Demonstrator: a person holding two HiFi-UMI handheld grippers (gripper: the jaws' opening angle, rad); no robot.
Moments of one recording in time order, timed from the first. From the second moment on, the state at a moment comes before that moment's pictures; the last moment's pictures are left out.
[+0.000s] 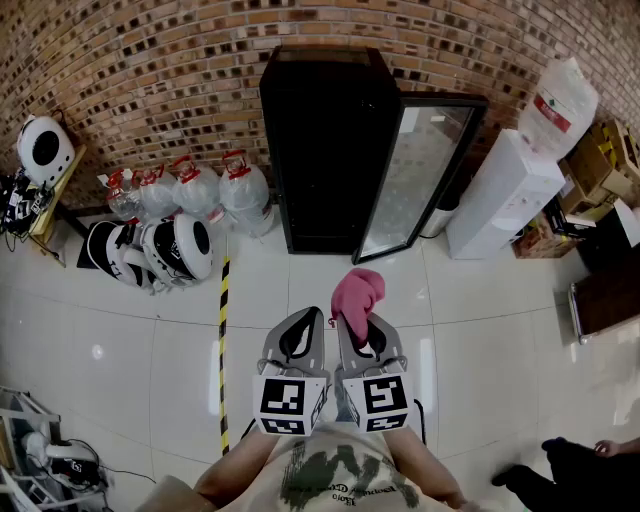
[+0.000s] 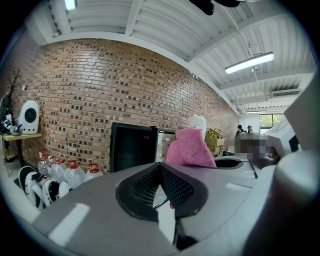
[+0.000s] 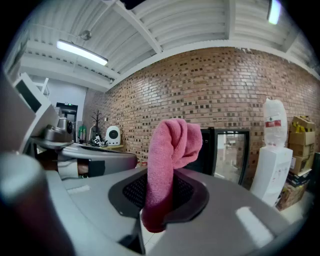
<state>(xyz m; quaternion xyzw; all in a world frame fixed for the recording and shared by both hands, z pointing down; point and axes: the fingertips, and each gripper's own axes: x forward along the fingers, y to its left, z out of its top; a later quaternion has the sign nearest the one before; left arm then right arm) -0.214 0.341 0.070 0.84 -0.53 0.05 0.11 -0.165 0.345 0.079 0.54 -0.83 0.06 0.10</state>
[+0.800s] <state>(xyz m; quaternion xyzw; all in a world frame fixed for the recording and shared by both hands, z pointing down) -0.161 0.060 0.056 0.80 -0.59 0.05 0.11 -0.128 0.058 0.054 0.45 -0.89 0.03 0.08</state>
